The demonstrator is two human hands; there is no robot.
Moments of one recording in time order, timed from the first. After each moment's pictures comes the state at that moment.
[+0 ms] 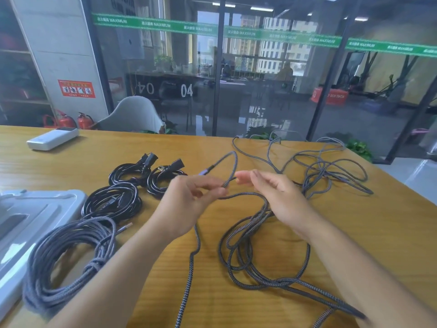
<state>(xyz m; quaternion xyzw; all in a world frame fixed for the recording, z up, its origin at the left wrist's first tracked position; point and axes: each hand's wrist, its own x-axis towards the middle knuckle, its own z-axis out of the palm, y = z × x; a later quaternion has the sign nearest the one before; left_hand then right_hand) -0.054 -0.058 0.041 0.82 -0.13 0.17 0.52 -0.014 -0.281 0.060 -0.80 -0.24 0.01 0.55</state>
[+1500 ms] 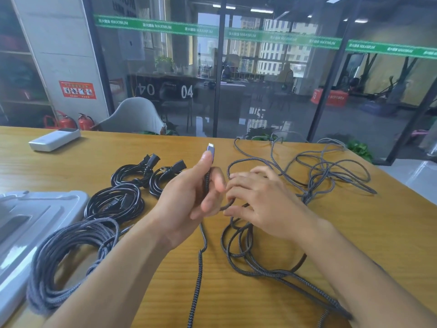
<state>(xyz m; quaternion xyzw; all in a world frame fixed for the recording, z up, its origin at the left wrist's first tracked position) -0.083 -0.073 0.083 0.57 -0.12 -0.04 0.81 0.000 -0.269 0.053 -0.87 -0.45 -0.22 0.04</state>
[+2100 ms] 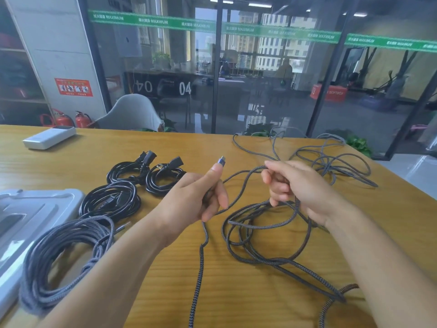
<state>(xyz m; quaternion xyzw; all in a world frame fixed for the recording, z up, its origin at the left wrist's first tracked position) -0.077 -0.072 0.073 0.76 -0.10 -0.02 0.64 -0.013 -0.301 0.091 -0.78 -0.18 0.10 0.59</state>
